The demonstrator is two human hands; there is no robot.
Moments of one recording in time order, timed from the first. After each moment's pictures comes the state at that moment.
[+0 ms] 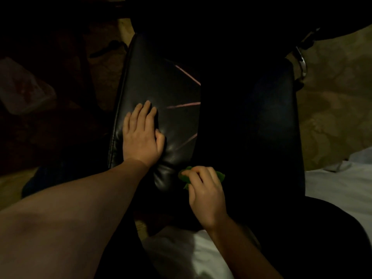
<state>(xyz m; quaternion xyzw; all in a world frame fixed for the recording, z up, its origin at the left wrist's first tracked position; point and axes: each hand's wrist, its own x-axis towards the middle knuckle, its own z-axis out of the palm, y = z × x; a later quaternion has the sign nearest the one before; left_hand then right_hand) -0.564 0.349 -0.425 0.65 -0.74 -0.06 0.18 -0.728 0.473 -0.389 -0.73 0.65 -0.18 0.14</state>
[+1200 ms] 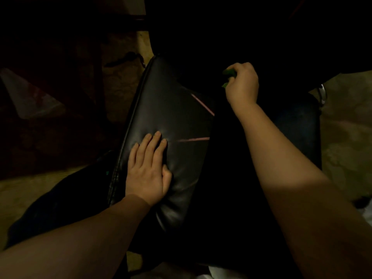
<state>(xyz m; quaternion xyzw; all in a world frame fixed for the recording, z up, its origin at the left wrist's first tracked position) -0.563 0.344 -0.429 0.65 -0.74 -0.05 0.15 -0.771 0.138 -0.371 -0.62 0.75 -0.20 0.11</state>
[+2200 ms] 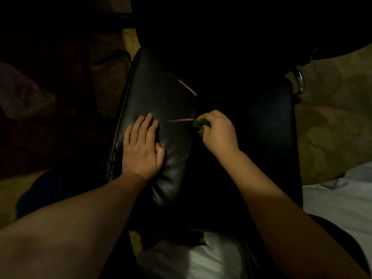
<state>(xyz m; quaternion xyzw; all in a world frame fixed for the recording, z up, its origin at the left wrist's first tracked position) -0.564 0.345 -0.424 0.65 -0.74 -0.06 0.17 -0.759 0.299 -0.364 -0.68 0.70 -0.11 0.19</state>
